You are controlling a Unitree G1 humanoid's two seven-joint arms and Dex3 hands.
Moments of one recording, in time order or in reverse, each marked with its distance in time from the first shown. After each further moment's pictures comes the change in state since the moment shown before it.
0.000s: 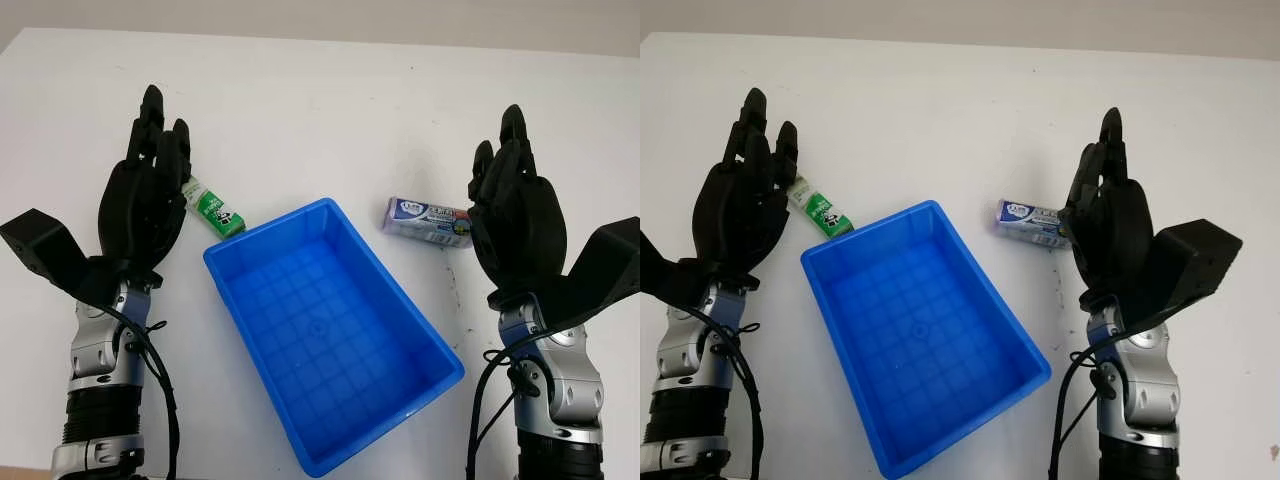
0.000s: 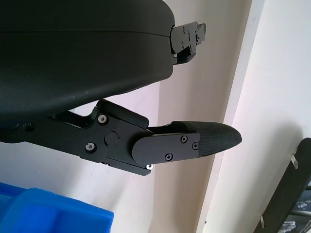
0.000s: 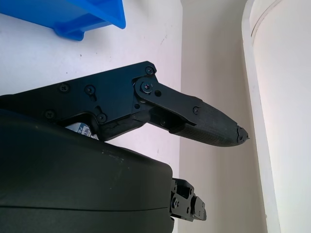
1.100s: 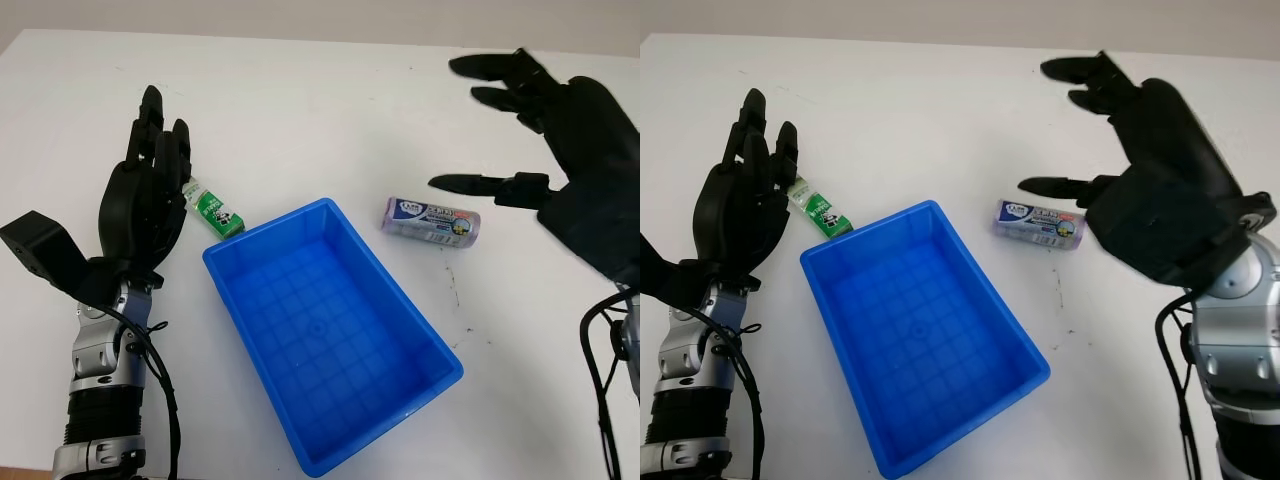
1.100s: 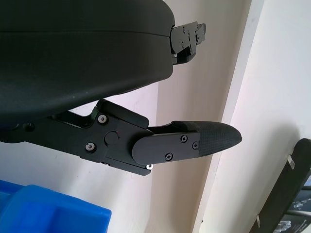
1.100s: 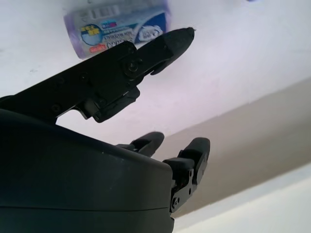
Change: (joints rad) left arm 0.001 -0.006 -0.001 0.006 -0.013 -0.004 -0.002; right arm -0.148 -0.599 0.203 -0.171 -0.628 0.128 0.244
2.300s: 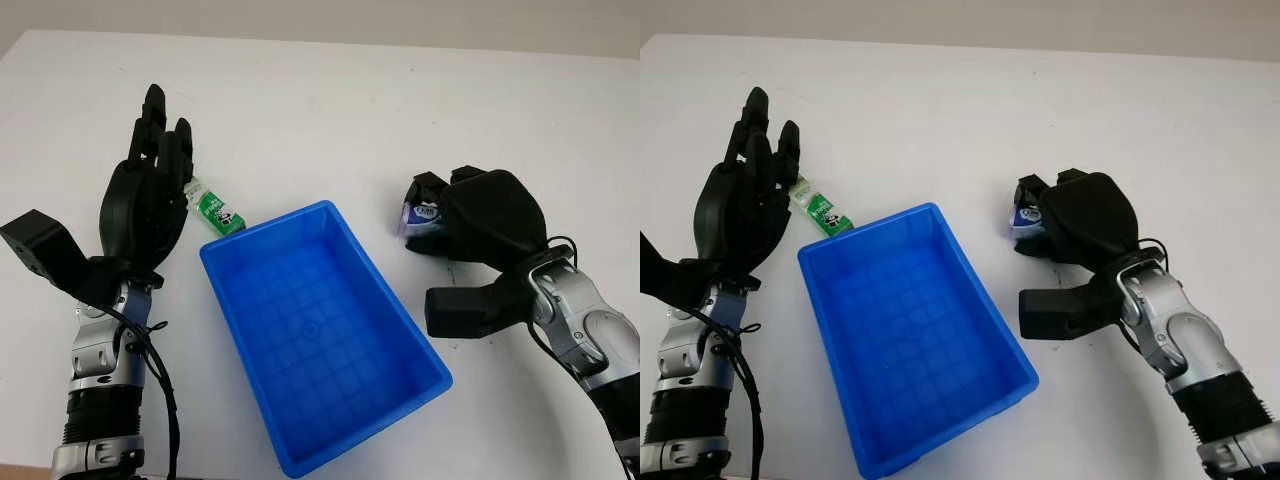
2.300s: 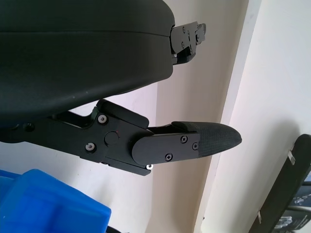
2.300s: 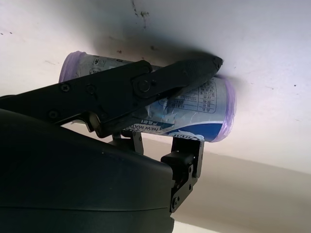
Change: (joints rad) left arm -0.002 0.006 -0.007 0.000 0.007 0.002 -0.006; right arm -0.028 0.009 0.239 0.612 -0.548 -0.525 -0.471
